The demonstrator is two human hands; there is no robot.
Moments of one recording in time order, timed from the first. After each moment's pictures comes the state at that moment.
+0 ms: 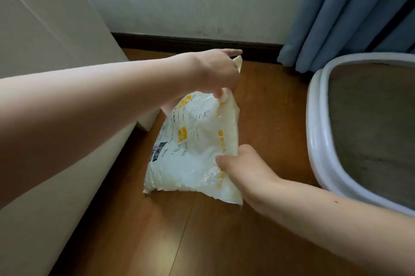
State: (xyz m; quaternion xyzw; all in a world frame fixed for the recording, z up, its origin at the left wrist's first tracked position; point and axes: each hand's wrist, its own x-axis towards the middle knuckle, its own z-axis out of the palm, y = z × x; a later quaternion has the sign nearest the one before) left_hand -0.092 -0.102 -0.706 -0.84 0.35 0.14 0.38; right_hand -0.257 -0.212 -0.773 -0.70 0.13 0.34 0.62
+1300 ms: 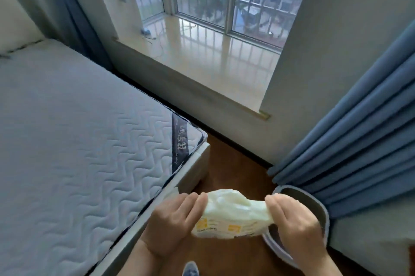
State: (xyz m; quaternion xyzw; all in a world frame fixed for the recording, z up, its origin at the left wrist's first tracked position) left_hand -0.487 0.021 -0.019 -0.94 0.14 -0.31 -0.01; right_hand -0.375 -0.247 -0.018 -0.84 -0.43 -0.29 0.14
